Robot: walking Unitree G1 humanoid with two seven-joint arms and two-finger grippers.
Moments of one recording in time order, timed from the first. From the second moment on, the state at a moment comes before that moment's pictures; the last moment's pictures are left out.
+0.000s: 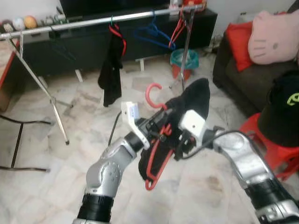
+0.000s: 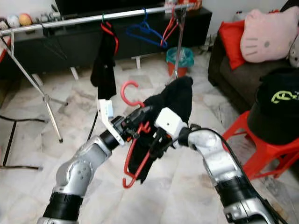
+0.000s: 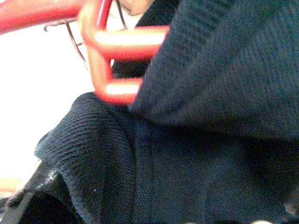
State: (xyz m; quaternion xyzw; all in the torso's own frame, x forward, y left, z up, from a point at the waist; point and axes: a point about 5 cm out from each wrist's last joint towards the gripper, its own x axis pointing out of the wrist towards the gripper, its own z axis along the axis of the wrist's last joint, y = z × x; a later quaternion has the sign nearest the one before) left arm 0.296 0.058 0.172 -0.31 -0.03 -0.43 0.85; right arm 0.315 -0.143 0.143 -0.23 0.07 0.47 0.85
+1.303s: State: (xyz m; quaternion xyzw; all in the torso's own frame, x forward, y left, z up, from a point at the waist) left arm 0.308 0.087 0.155 -0.25 -0.03 -0.35 0.90; right arm 0.303 -0.170 0.138 -0.25 0.11 0.39 0.88
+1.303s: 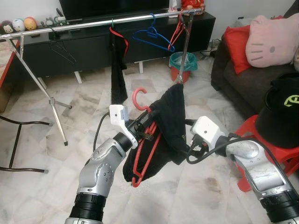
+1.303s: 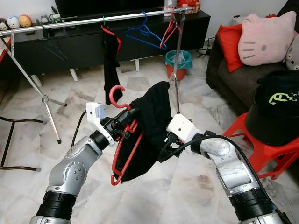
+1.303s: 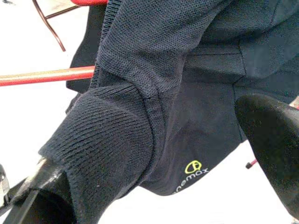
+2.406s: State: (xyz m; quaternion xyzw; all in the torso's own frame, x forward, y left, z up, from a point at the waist) left arm 0.303 0.106 0.148 -0.20 -0.02 -0.37 0.91; right arm 0.285 -0.178 0.131 -0.19 0.07 0.38 0.90
